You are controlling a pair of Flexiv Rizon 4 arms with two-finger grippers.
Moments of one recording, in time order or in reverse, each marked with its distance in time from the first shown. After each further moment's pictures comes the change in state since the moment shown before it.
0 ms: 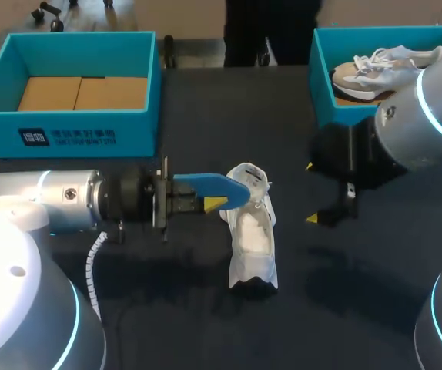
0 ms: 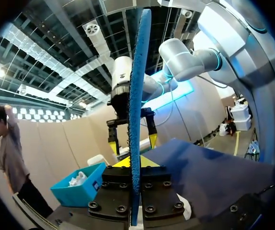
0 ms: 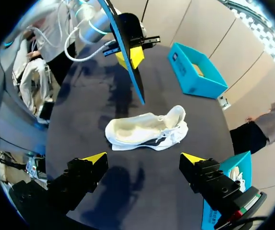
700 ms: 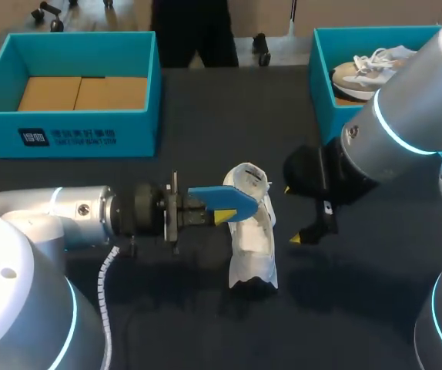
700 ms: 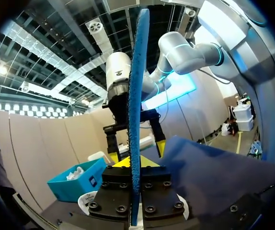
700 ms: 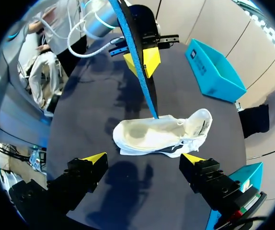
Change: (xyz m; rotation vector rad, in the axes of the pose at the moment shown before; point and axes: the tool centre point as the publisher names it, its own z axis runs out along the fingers) left arm 0.014 0.024 0.012 -0.015 -0.029 -0.025; right arm 0.019 0.005 0.047 0.015 0.104 -0.056
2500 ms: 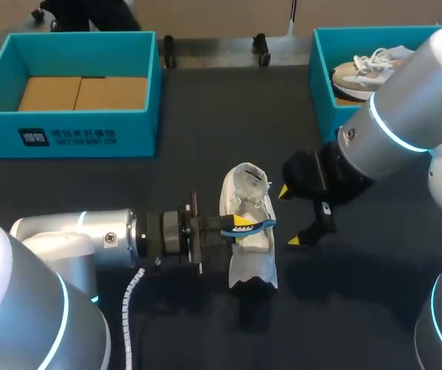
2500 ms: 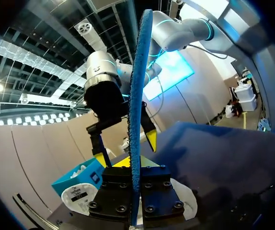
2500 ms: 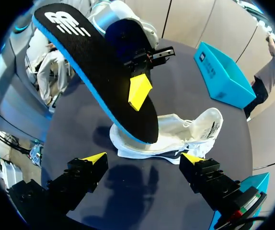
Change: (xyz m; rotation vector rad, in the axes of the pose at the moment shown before) left arm 0.023 0.047 0.027 -0.067 -0.027 0.144; right arm -0.007 -0.008 0.027 -0.053 0.064 -0.059
